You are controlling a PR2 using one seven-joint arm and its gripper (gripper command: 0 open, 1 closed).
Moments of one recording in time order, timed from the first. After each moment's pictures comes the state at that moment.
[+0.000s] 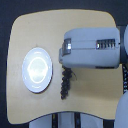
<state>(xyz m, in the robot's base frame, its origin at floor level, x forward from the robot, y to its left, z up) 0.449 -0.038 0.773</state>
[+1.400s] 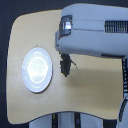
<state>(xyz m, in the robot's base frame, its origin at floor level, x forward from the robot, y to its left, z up) 0.455 -0.027 0.934</state>
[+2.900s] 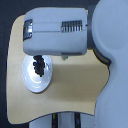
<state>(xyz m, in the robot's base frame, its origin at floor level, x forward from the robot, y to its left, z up) 0.465 0.125 0.884</state>
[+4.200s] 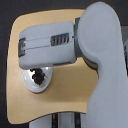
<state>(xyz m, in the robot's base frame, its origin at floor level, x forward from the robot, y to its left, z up) 0.441 0.162 0.813</state>
